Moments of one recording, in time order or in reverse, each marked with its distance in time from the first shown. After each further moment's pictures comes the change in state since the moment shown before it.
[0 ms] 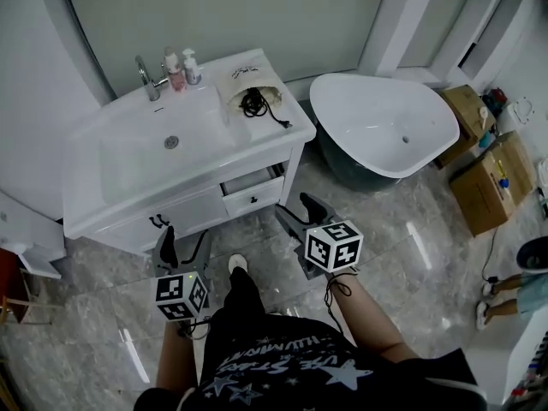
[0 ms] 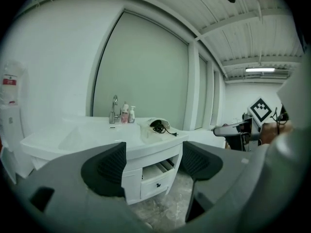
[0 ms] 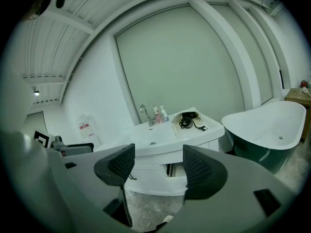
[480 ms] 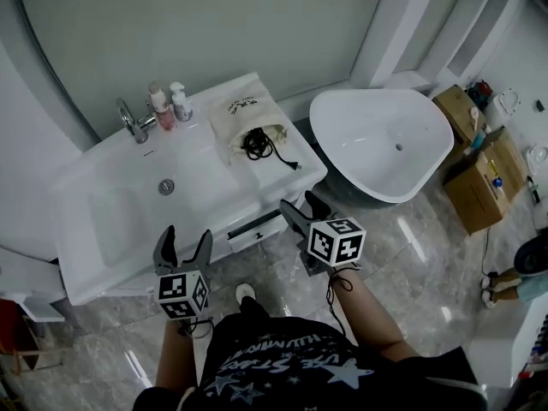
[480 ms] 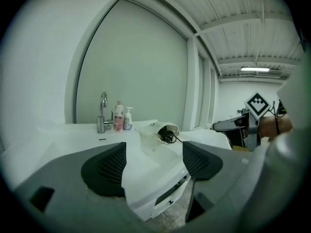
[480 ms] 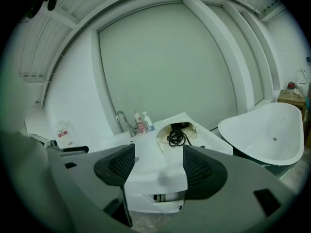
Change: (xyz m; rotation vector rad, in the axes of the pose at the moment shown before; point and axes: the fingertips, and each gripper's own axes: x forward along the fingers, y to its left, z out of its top) left arm 0.165 0.081 0.063 0.043 0.027 -0.102; right arm 0.140 -0.062 0.085 0.056 -0.017 -0.151
